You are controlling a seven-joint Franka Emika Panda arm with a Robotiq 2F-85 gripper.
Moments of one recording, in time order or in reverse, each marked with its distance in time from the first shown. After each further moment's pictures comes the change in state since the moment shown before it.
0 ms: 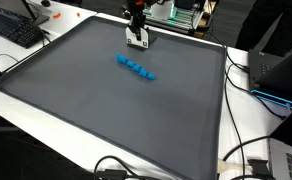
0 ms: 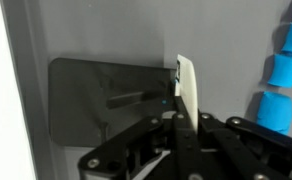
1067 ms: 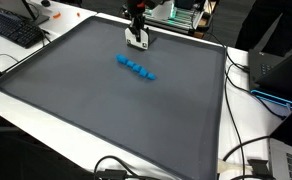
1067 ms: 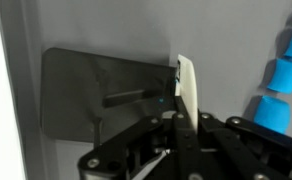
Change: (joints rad) arm 0.002 0.021 0.003 0.004 -0.097 0.028 0.028
